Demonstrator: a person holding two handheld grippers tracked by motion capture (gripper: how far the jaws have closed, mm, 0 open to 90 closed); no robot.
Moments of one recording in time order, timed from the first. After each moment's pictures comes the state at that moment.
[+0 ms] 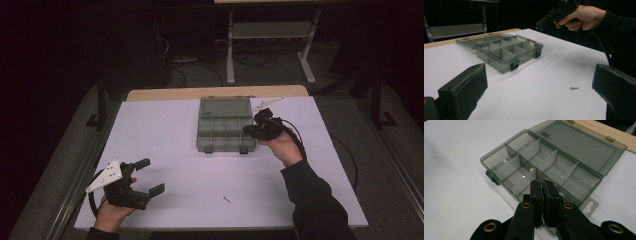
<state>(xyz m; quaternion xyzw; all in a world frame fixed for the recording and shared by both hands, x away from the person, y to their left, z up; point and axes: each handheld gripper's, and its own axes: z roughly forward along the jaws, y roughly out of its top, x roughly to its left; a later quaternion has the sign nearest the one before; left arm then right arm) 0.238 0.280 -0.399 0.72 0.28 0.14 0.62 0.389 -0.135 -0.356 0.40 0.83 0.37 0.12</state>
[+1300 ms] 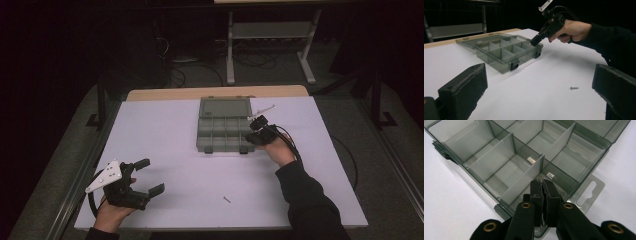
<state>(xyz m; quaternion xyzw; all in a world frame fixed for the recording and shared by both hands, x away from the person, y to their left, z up) 0.238 0.280 -0.399 0.72 0.28 0.13 0.62 0.412 -0.133 -0.412 0.42 0.85 0.30 0.11</state>
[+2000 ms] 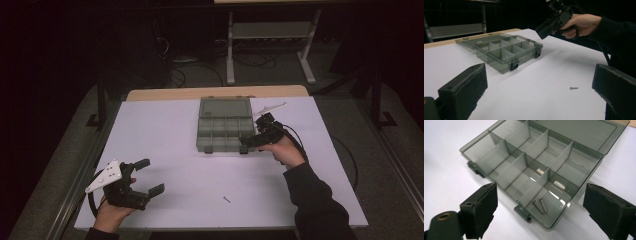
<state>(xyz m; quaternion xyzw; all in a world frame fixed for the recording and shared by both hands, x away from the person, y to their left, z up) 0.238 0.280 -0.399 0.72 0.28 0.13 0.62 0.394 -0.143 -0.384 0.44 0.82 0.36 0.09</state>
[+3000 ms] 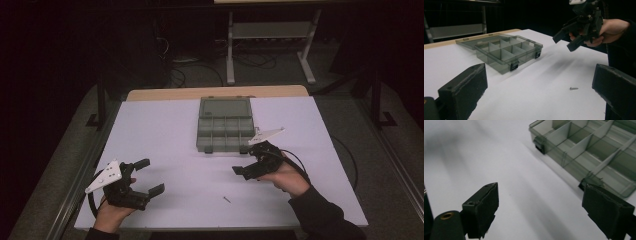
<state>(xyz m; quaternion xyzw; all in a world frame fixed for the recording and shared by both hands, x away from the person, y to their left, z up) 0.237 0.280 -0.398 0.72 0.28 0.14 0.62 0.311 -0.124 -0.382 0.35 0.85 0.38 0.05</state>
